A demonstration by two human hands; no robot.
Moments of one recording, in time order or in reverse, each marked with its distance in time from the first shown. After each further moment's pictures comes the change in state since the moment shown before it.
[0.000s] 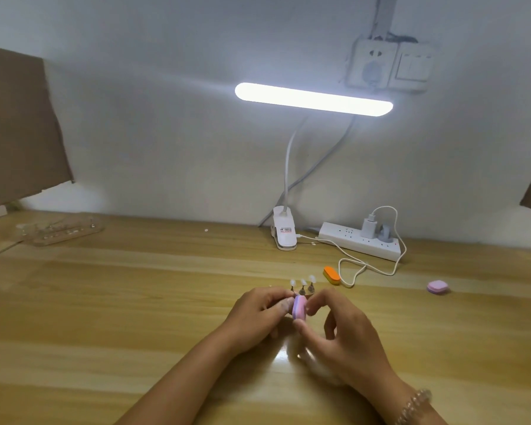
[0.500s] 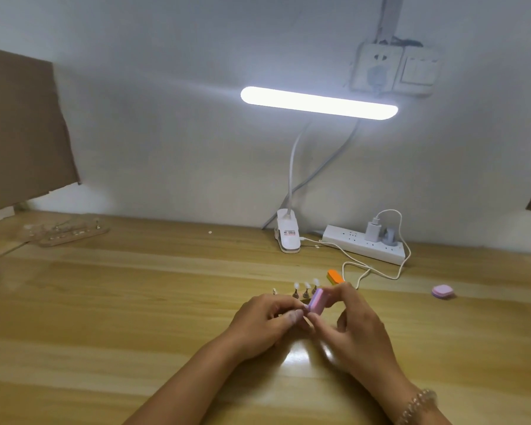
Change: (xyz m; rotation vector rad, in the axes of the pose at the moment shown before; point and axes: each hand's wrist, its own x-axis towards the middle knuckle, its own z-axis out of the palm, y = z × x) left_hand -0.002 0.000 0.001 0.070 -0.040 0.013; right_hand 0.003 0.008 0.001 0.009 0.061 0.071
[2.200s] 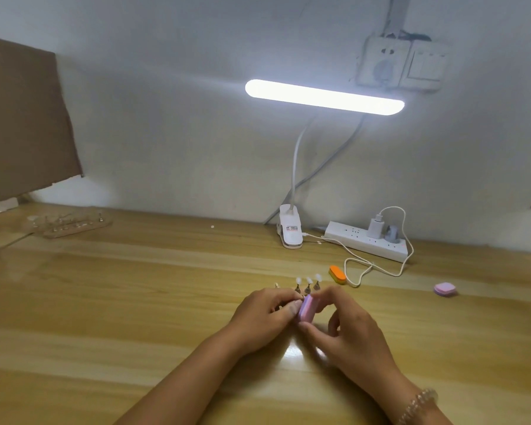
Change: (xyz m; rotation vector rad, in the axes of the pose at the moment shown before) left_hand -0.003 0.009 0.000 0.089 0.048 -0.015; right_hand -0.004 -0.006 0.000 -0.003 -0.098 -0.035
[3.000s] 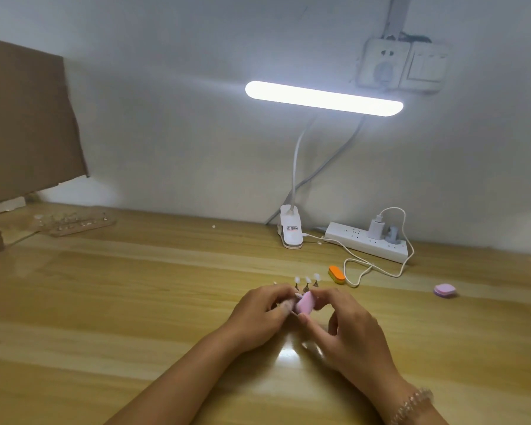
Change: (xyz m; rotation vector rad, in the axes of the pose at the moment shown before) left_hand 0.000 -0.003 0.003 -0.039 0.050 0.006; right_hand 0.001 0.006 0.002 -0.065 0.071 -0.050
